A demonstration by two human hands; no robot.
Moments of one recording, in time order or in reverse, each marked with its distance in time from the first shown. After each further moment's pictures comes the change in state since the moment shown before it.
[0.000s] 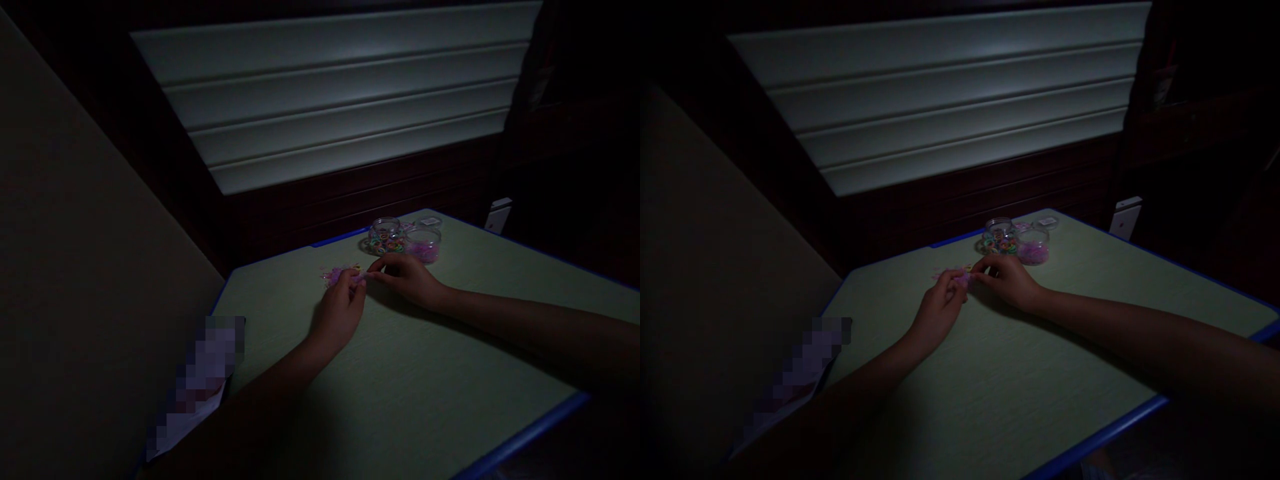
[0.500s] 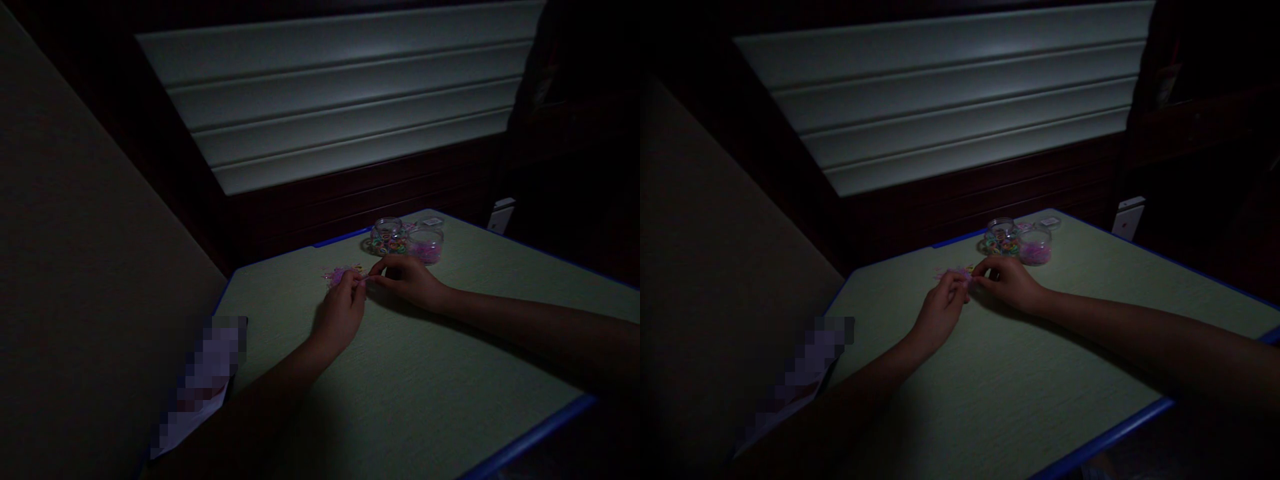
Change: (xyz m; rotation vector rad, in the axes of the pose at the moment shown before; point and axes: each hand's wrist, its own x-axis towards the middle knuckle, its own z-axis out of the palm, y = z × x) left_hand 0.000 -0.003 0.001 0.019 -0.013 0.011; right_hand -0.001 -0.004 -0.001 -0.014 -0.036 -0.022
